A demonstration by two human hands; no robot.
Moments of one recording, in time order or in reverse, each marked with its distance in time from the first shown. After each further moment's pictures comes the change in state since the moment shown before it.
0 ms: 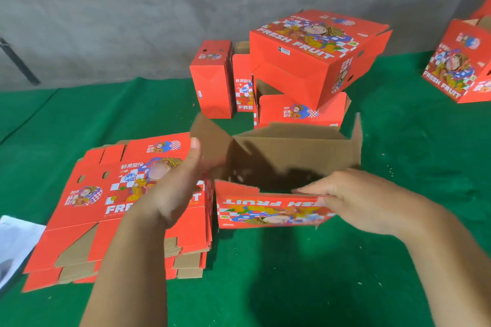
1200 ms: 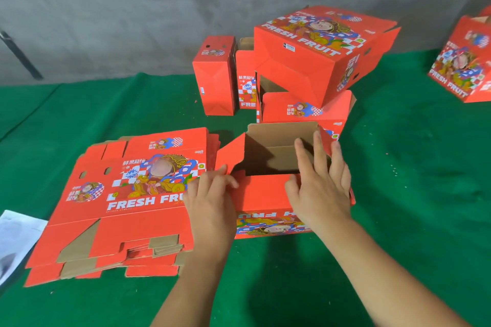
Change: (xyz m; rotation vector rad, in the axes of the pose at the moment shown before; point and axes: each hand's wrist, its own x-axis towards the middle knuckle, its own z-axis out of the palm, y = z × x) left_hand 0.014 -0.071 0.081 0.595 0.875 0.636; right_hand 0.073 -0.015 0.091 -0.098 0.682 0.398
